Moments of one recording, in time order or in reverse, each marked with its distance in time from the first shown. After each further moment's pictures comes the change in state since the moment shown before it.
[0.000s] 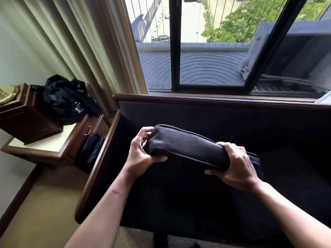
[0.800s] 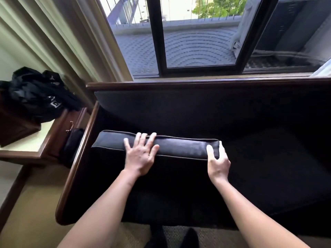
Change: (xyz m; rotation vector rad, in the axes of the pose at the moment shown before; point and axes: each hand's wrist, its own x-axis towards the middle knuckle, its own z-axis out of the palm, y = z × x) left_hand 0.028 -0.138 0.090 1.155 -0.202 -0.004; right_hand -0.014 0.062 0.097 0.632 0.259 0.849
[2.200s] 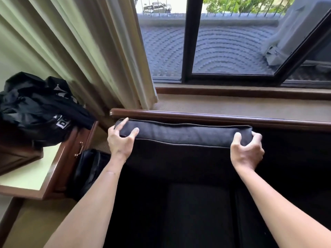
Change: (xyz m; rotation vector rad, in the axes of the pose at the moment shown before) left_hand 0.266 -0.275 -0.056 -0.905 0.341 -0.616; right_hand 0.182 -0.139 0.272 -0.288 0.403 -0.156
